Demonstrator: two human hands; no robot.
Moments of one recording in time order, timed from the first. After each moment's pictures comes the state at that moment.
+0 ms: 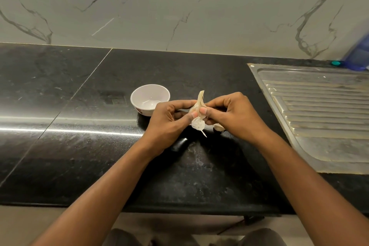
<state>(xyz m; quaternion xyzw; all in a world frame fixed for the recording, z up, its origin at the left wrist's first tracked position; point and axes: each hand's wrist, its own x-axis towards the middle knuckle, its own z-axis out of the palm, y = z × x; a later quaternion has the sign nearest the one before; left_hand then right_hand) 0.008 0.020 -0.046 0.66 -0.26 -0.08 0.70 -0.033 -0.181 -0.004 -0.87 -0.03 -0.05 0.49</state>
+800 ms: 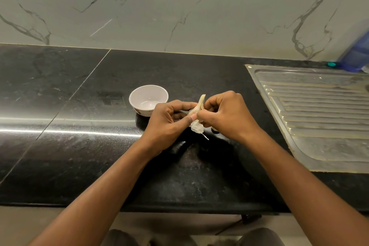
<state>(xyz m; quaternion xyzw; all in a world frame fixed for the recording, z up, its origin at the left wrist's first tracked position) 0.011 0.021 -0.049 0.68 -0.26 -0.05 0.68 -0.035 -0.166 0.001 -0.91 0.00 -0.10 0.41</state>
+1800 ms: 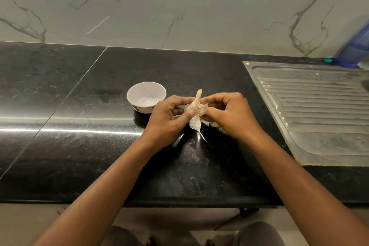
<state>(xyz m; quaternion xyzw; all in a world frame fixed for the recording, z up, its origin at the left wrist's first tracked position) 0.012 0.016 -0.053 0.73 -0.25 -0.03 0.64 -0.037 -0.177 -0.015 -0.84 0.06 -0.09 0.53</state>
